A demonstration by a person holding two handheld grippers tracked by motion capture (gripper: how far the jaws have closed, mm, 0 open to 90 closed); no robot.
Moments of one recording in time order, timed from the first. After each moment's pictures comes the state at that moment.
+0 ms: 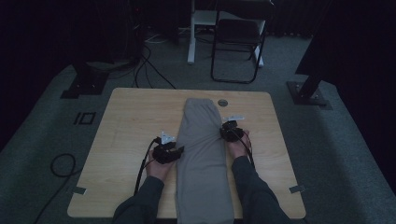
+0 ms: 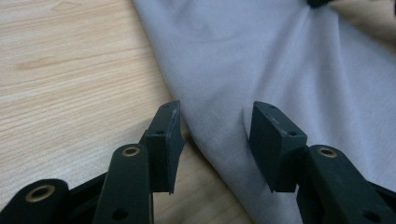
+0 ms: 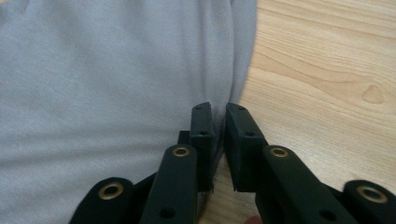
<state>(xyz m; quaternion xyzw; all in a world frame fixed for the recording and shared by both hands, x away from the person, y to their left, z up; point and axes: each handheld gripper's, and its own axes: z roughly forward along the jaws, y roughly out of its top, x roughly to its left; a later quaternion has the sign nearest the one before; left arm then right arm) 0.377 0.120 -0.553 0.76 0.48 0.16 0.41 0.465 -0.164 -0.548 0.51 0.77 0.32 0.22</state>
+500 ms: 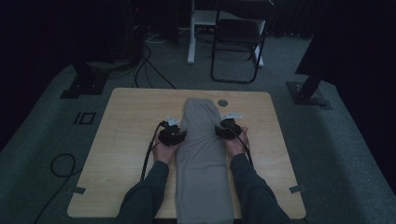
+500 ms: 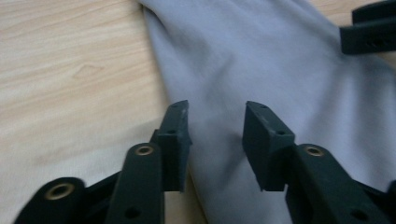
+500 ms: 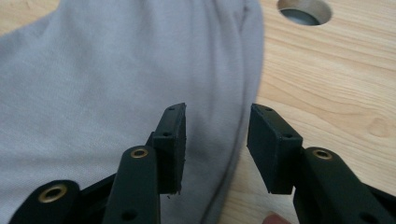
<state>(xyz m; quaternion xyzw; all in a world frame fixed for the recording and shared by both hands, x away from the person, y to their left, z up) 0.443 0.097 -0.541 0.77 0.49 0.17 0.37 0.472 -0.154 -0.544 0.49 0.77 0.34 0.23</state>
